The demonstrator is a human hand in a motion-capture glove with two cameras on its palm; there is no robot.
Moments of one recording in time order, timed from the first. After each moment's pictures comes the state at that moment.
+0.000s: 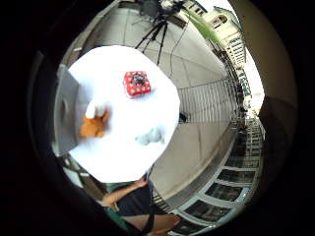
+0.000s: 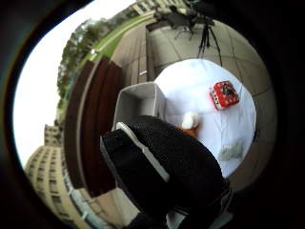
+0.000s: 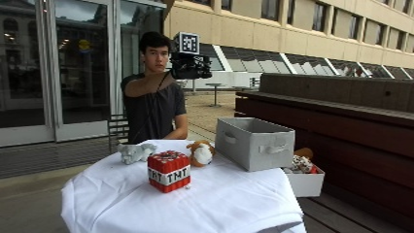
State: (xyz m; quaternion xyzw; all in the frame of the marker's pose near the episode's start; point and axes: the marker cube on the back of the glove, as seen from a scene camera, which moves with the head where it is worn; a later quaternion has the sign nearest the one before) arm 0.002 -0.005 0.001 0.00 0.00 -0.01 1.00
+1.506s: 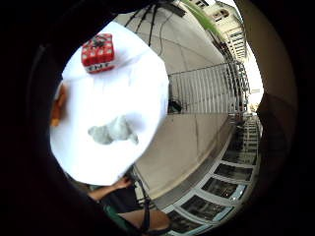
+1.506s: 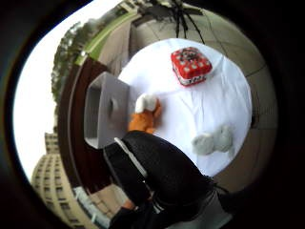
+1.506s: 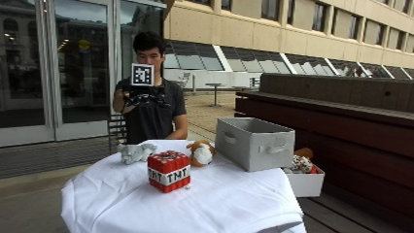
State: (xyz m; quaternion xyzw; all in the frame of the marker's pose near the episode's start) arm 0.168 0.043 0.119 -0.05 0.01 0.05 1.00
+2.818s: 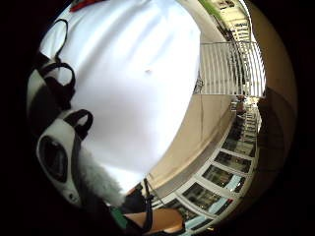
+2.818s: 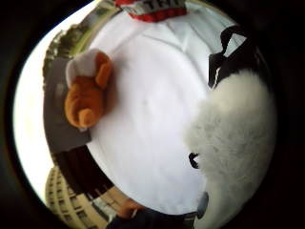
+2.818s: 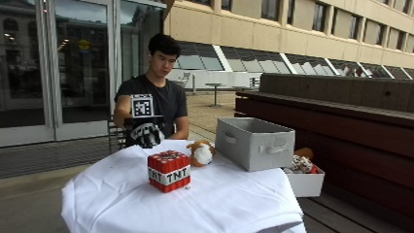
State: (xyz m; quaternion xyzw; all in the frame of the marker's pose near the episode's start) arm 0.159 0.103 0.261 -0.08 -0.01 0.06 0.99
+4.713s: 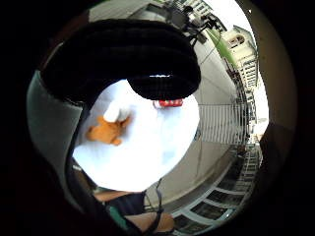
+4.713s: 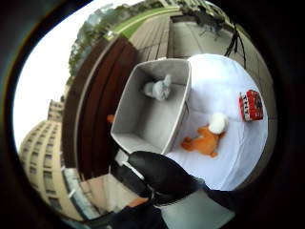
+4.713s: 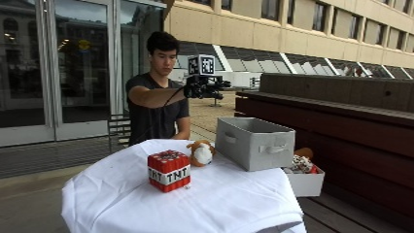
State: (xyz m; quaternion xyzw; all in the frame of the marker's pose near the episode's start) arm -0.069 -0.010 0.080 -0.01 -0.04 -0.15 0.99
